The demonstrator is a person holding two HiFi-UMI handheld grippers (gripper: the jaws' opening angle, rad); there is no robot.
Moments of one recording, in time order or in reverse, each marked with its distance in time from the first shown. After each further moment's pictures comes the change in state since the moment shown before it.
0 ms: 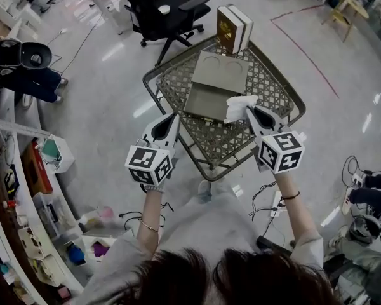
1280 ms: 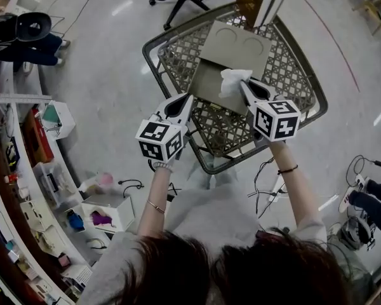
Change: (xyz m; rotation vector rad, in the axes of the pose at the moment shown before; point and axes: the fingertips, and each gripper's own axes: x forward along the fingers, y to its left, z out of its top) left arm 0.094 0.034 -0.083 -0.147 0.192 0.040; right arm 0.141 -0.041 -0.066 0.135 0.213 0.122
